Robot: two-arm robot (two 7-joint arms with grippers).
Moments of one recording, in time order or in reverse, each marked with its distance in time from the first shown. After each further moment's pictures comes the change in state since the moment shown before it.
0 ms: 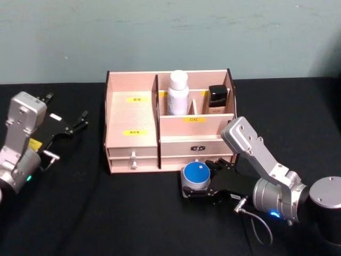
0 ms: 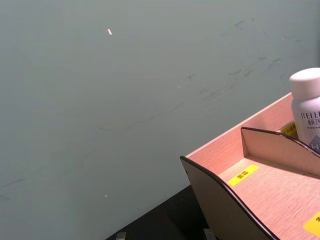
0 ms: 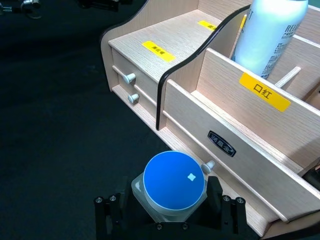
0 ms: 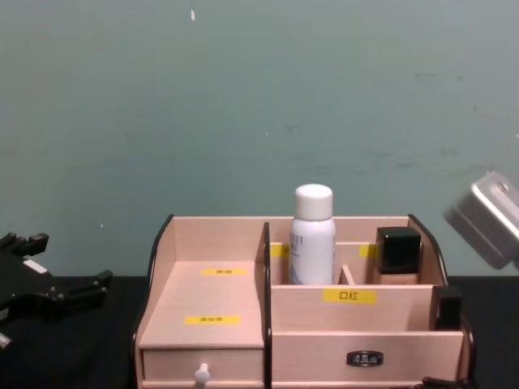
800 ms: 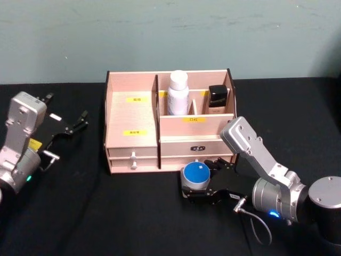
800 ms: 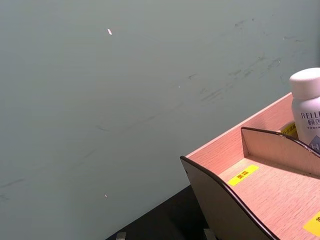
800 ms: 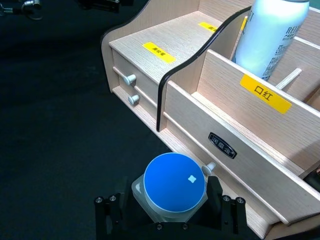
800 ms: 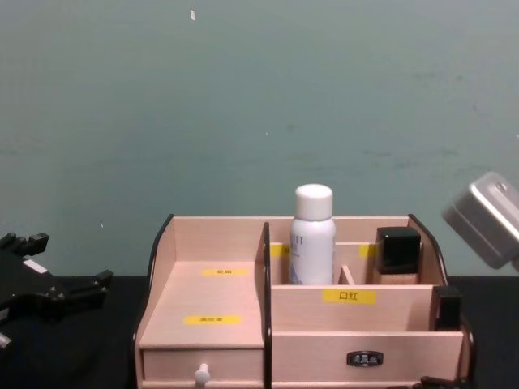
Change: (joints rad) left arm 0.000 0.000 0.000 0.000 0.000 0.000 0.000; right arm 0.003 0.000 -0.005 0.004 0.002 -0.005 -0.003
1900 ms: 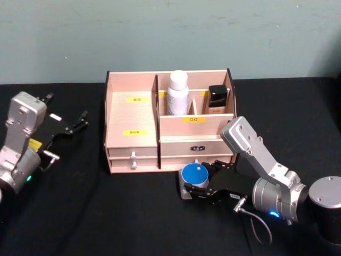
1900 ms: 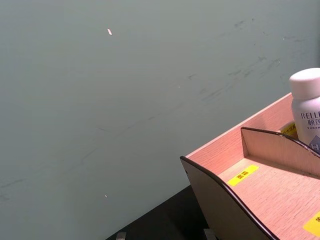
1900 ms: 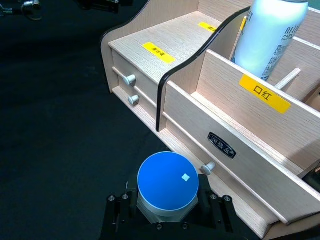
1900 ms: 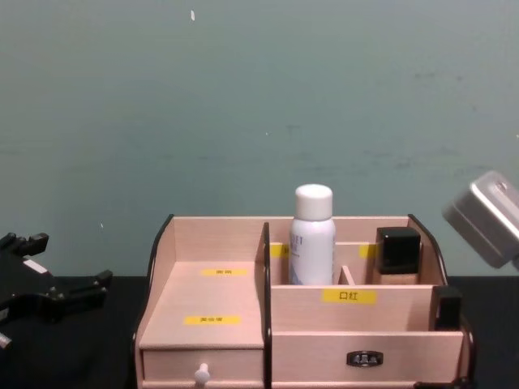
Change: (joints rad) left arm 0.000 0.000 0.000 0.000 0.000 0.000 0.000; right arm -0.001 0.000 0.001 -0.001 0.000 0.002 0.000
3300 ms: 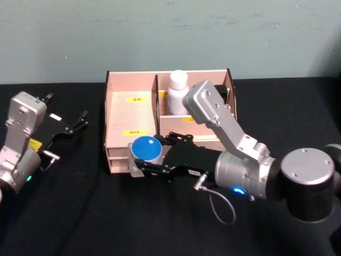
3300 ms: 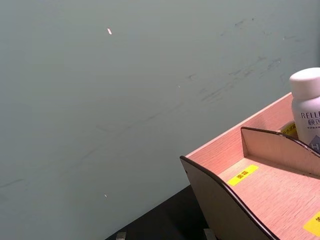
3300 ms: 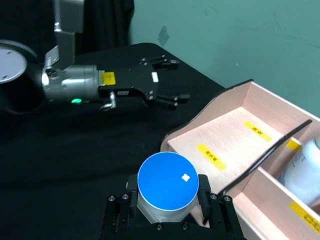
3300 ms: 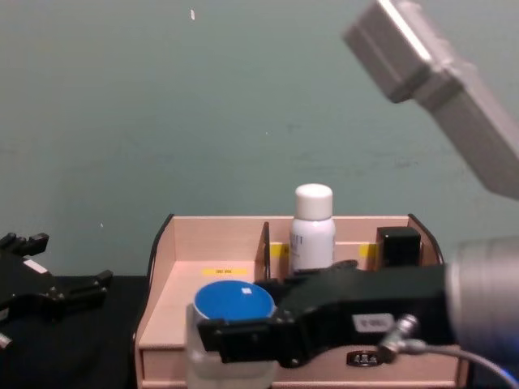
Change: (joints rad) left arm 0.000 0.000 0.000 0.000 0.000 0.000 0.000; right arm 0.123 -0.070 -0.103 -0.117 0.060 0.056 -0.014
